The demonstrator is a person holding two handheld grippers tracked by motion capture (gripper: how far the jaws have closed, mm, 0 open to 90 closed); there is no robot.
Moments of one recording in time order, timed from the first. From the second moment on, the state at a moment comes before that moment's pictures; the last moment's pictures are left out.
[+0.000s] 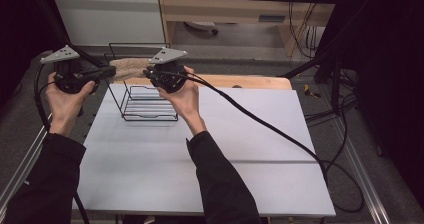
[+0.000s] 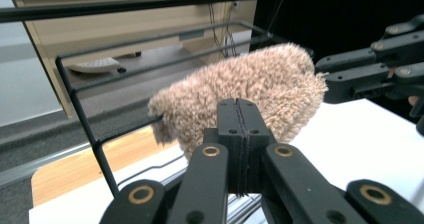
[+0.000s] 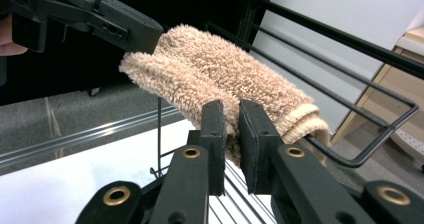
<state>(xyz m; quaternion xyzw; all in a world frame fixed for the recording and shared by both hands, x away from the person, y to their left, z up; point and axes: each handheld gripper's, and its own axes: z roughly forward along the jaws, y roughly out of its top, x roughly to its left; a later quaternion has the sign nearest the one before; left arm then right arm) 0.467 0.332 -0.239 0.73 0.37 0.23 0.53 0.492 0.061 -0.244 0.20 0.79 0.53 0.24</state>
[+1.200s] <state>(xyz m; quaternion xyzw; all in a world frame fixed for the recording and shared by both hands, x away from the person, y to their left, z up) 0.471 0.326 -0.266 0.74 0.37 0.24 0.51 0.502 0.061 -0.258 0.24 0.80 0.51 0.20</state>
